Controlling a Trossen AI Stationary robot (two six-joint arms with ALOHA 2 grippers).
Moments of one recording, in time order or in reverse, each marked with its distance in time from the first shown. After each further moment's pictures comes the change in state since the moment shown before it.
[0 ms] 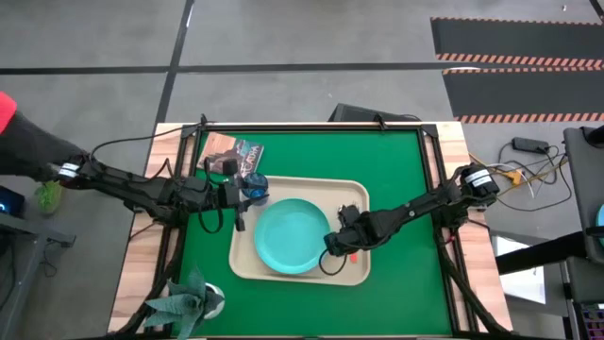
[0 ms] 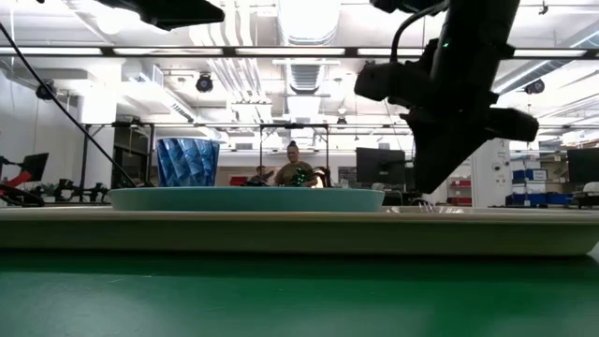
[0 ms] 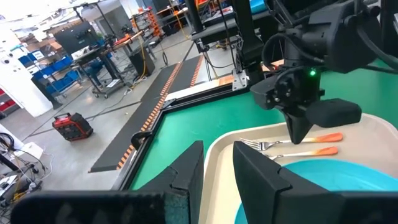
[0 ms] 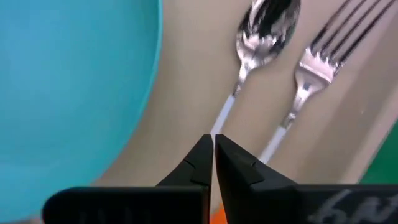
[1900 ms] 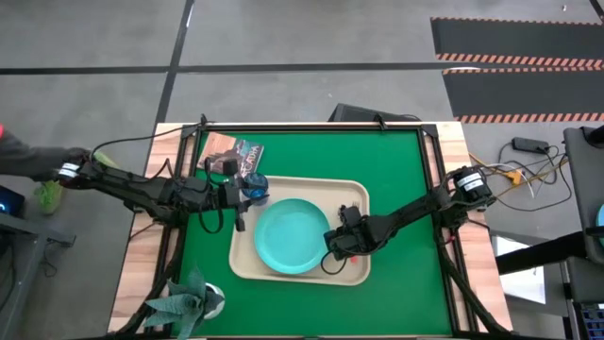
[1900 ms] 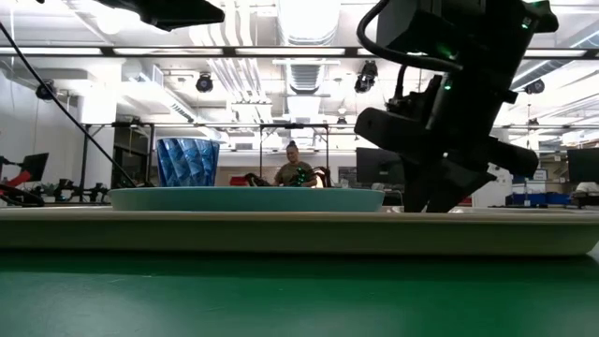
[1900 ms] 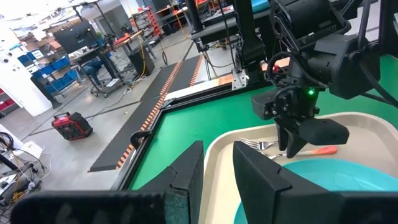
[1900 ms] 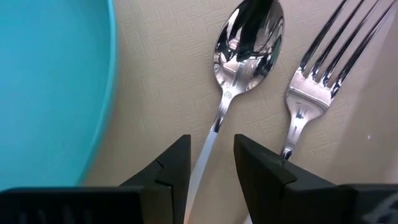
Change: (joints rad) left arm 0.000 0.002 0.000 -0.001 0.000 -0.003; right arm 0.009 0.069 -0.082 0.107 0.145 0.064
